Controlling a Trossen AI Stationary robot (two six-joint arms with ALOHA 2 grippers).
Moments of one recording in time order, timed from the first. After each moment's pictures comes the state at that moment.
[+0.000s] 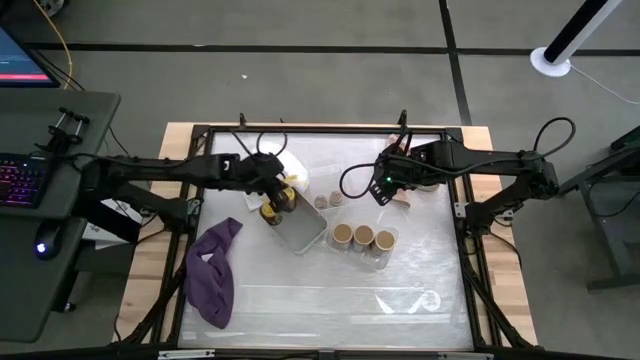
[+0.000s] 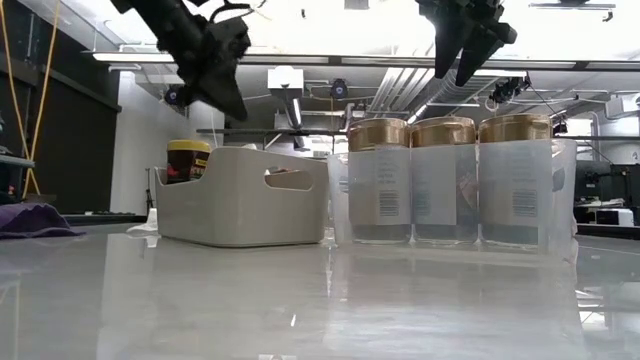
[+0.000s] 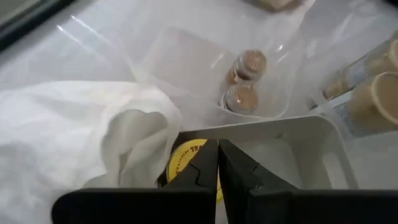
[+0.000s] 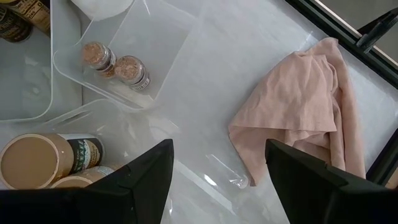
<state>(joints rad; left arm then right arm) 0.14 1.27 0.94 -0.53 -0.18 -0.44 -0.03 1.44 1.48 -1.31 0.36 0.78</state>
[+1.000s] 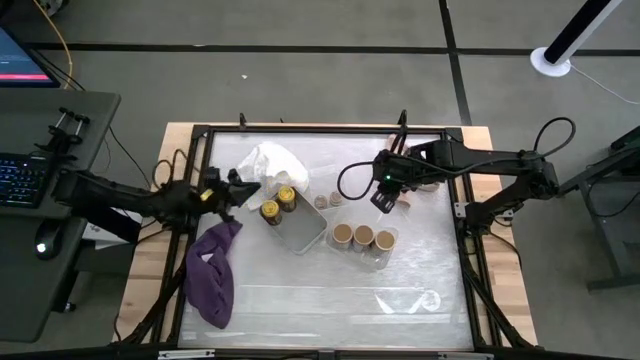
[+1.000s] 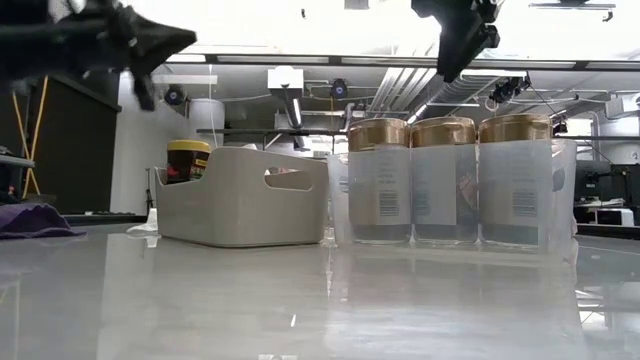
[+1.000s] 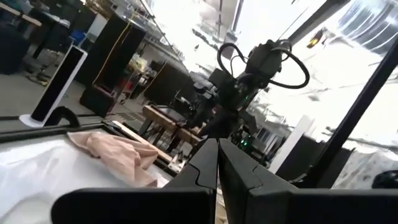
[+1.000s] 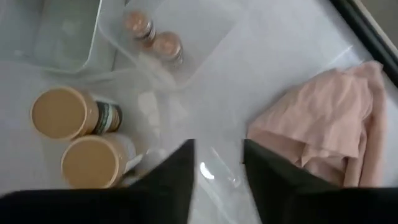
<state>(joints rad) -0.05 0.67 0.07 0.88 -0.29 -0.50 -0.04 1.44 1.48 -1.26 0.24 0.54</state>
